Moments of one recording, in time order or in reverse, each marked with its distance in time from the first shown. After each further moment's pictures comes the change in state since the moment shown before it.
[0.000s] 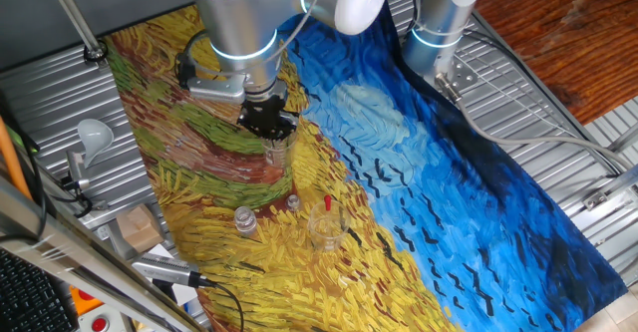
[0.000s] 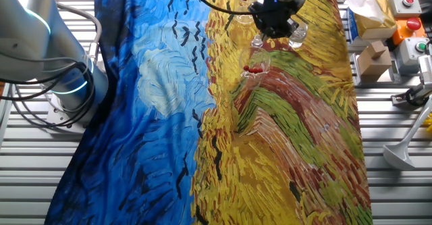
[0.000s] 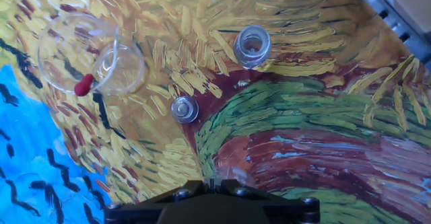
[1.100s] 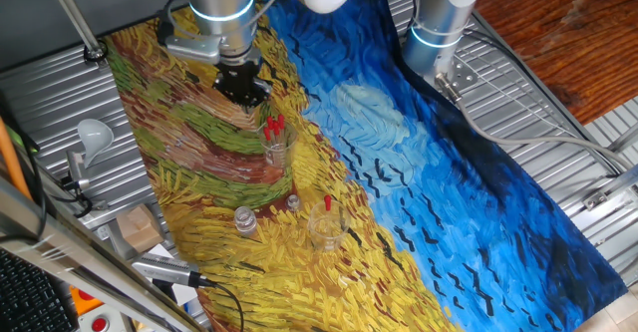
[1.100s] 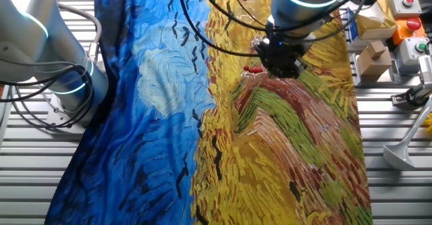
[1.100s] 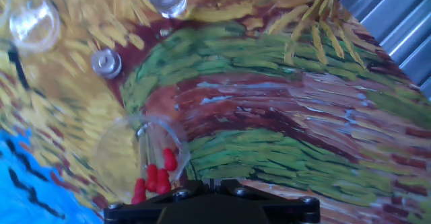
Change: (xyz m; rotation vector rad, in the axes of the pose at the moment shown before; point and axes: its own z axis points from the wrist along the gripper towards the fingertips) arm 0.073 -0.075 0.000 0.058 -0.005 -0.010
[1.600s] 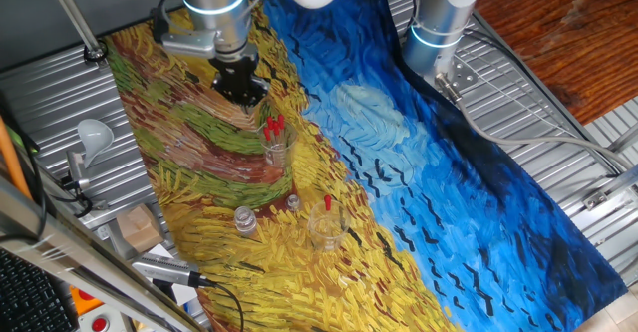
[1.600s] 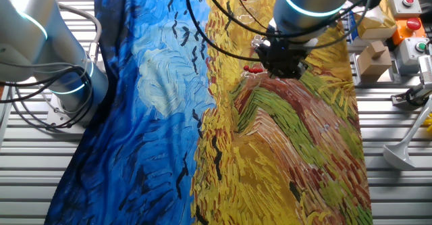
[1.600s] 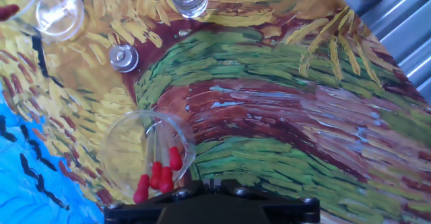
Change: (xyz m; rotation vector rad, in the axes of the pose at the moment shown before) arm 0.005 -0.010 0.003 -0.033 -0.035 0.023
